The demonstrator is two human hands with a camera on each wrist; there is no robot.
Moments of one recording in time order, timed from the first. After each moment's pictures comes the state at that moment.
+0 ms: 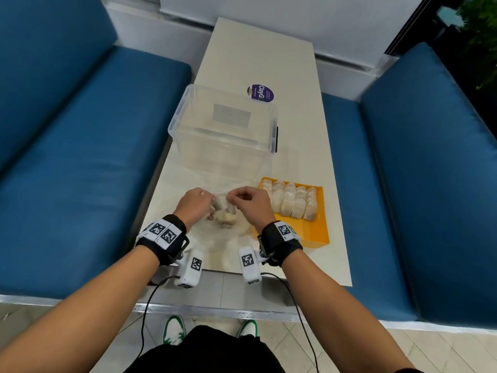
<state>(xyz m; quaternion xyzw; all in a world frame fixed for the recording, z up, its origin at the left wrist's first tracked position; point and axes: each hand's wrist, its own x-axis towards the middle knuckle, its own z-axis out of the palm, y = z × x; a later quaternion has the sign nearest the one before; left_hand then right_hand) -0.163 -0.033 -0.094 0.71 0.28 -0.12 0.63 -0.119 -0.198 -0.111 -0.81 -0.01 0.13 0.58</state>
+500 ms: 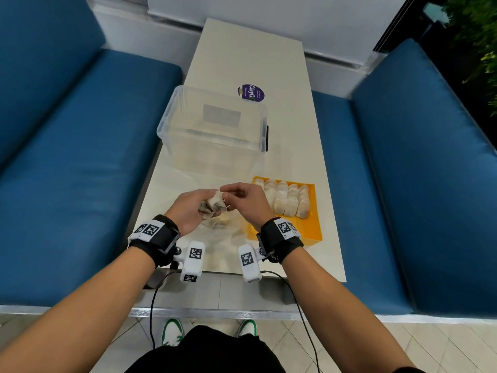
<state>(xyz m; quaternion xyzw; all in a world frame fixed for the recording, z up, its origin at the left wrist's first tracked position) -0.160 -0.042 -0.093 0.49 0.26 -0.16 0.81 -0.120 -0.210 -0.089 -0.77 -0.05 0.17 0.61</state>
